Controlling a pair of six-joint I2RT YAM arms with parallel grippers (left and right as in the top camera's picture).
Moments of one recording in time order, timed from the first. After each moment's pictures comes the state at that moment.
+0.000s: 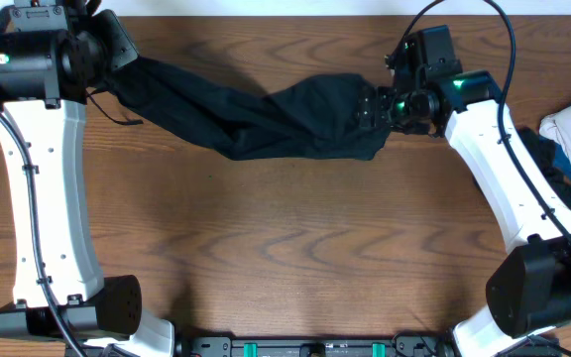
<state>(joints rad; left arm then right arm) 0.06 1.72 2.14 -1.27 -0.09 -0.41 0.24 1.76 1.54 -0.87 -0.27 0.38</state>
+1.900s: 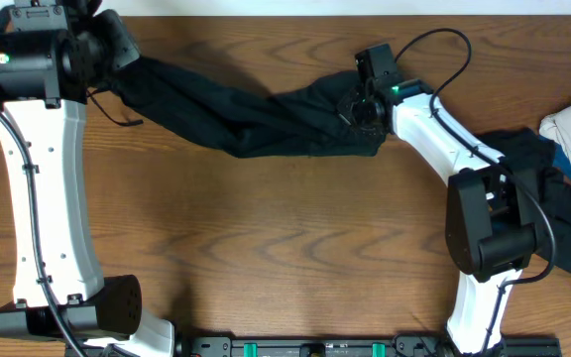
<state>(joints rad) 0.06 1.72 2.14 -1.26 -0.04 -0.40 0.31 2.07 1.53 -0.59 -0.14 1.04</state>
